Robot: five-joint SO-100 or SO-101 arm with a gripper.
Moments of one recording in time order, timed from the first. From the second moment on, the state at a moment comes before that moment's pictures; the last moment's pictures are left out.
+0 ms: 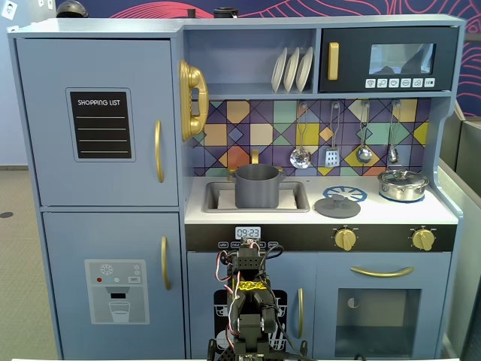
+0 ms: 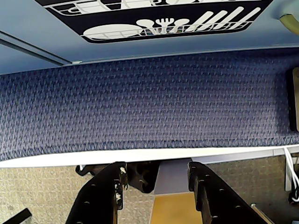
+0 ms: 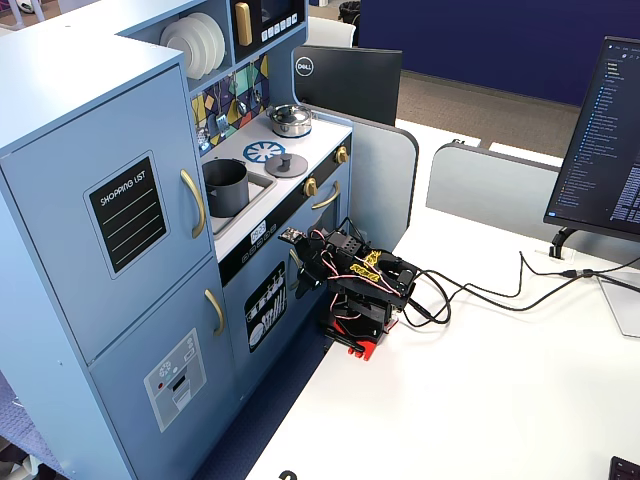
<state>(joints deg) -2.3 182.5 172.1 77.6 -88.1</state>
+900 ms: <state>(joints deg) 3.3 163.4 141.5 75.5 -87.7</state>
